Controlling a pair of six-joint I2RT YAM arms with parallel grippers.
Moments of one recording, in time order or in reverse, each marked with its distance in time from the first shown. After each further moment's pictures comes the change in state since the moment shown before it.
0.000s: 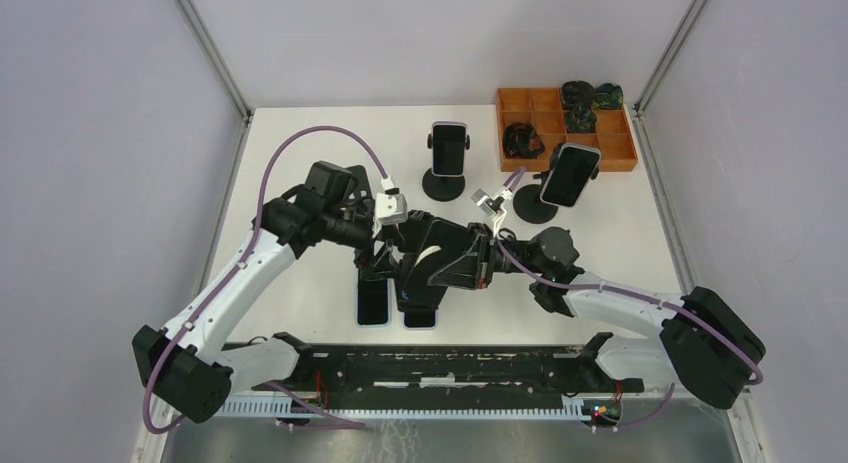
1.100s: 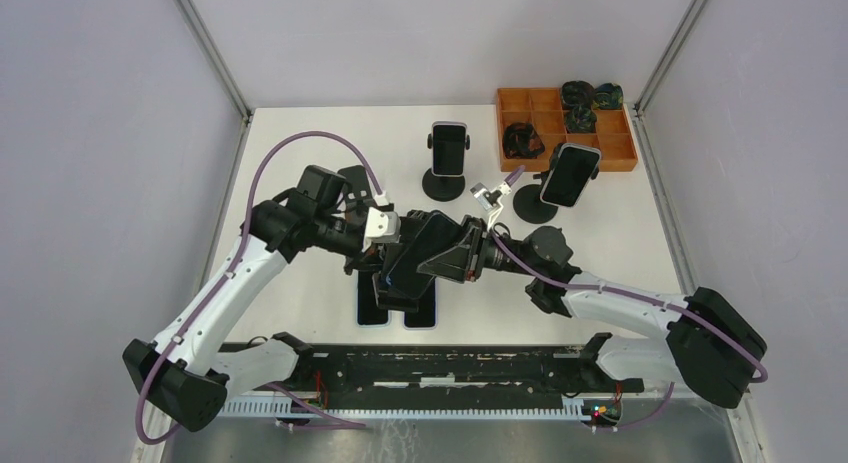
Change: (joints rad) left arm -0.008 -0.046 0.038 -0.144 0.039 0.219; right arm 0.079 0.019 0.049 -0.042 0.209 0.013
